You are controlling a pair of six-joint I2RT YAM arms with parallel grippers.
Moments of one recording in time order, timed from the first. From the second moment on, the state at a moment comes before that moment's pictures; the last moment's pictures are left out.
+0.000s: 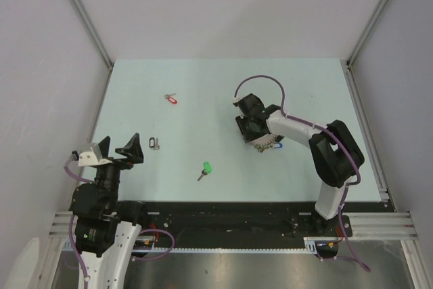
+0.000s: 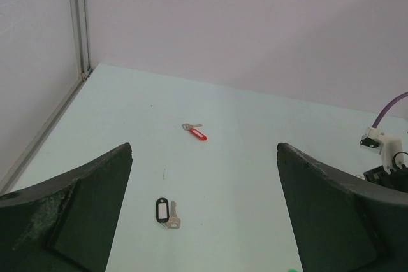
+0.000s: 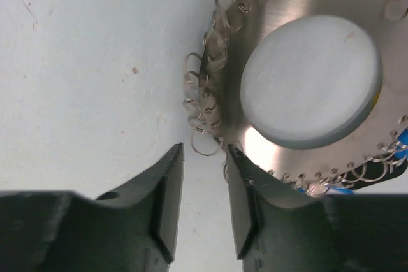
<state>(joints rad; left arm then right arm) -0.14 0.01 0.58 -0.38 -0.17 -0.19 0.64 1.81 1.24 -0.49 0.07 0.17</state>
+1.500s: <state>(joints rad) -0.15 0.01 0.58 -0.38 -0.15 -0.19 0.73 1.84 1.18 -0.49 0.17 -0.26</state>
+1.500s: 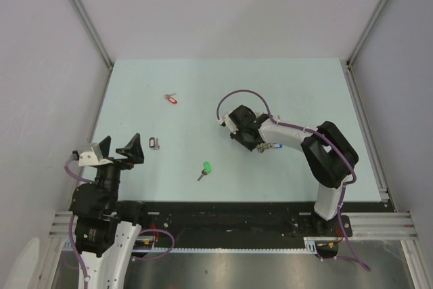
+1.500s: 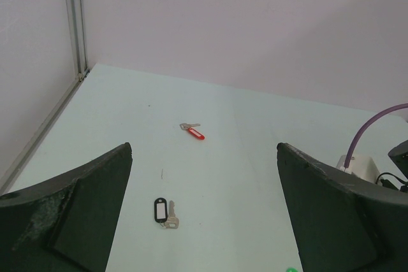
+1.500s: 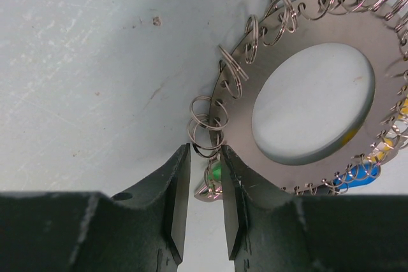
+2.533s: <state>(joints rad) -0.15 0.08 0.58 -0.29 0.06 -0.20 0.70 1.62 1.16 -0.44 -0.03 -0.26</state>
